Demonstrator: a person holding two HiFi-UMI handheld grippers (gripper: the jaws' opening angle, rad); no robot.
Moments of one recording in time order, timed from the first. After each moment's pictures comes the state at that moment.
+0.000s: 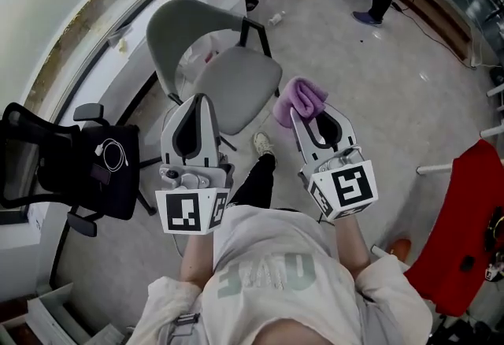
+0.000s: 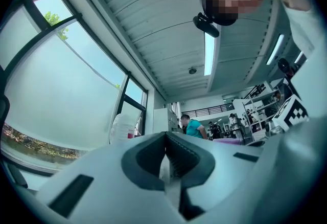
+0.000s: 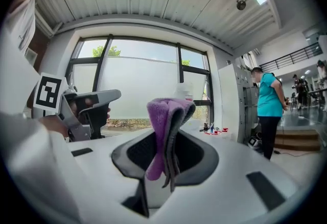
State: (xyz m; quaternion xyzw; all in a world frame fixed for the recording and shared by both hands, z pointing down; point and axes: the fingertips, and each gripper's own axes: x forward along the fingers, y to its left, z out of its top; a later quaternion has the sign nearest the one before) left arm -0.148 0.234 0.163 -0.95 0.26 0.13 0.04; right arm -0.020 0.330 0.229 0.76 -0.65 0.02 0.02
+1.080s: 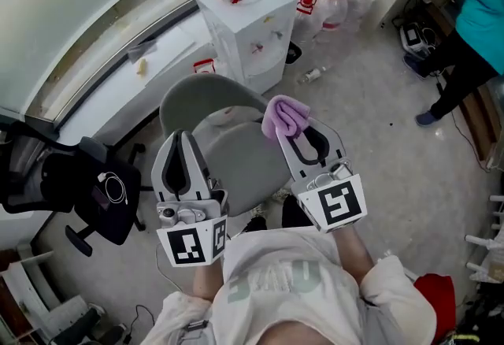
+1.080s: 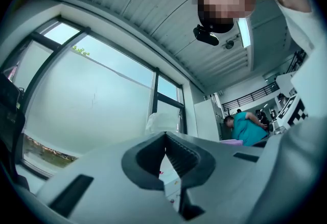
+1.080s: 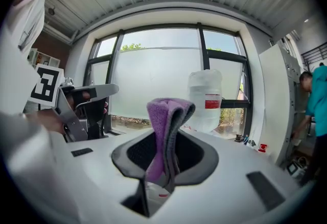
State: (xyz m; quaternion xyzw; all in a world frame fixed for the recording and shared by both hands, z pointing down) left arm 0.008 -0.087 0.101 -0.86 0.48 0.13 0.05; right arm 0.172 -0.051 0.168 0.62 -0.78 0.02 0.06
